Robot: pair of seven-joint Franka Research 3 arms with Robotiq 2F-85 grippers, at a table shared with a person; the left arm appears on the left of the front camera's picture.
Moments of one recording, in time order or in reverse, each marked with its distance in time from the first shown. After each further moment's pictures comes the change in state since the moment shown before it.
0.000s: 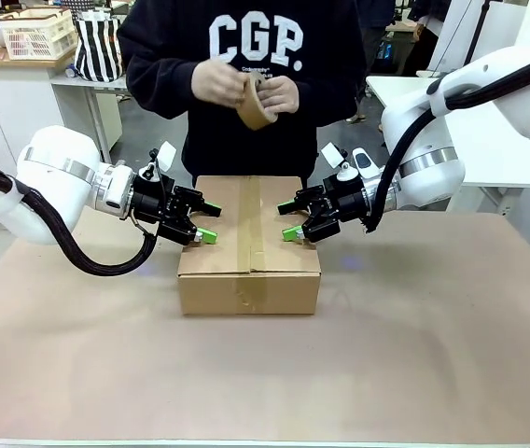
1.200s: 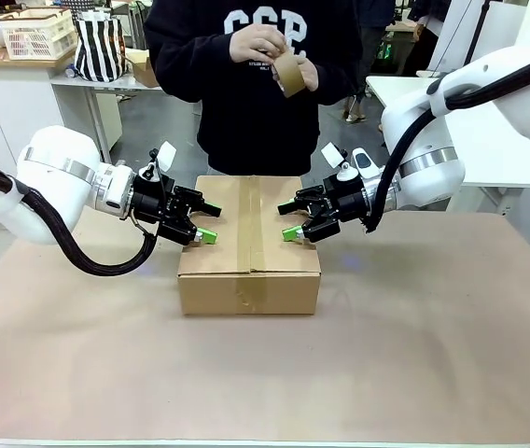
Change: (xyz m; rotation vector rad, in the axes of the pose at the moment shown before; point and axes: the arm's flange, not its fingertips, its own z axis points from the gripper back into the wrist) left arm 0.000 0.000 0.000 0.000 0.000 0.000; right arm 0.000 0.000 0.000 0.000 0.000 0.000
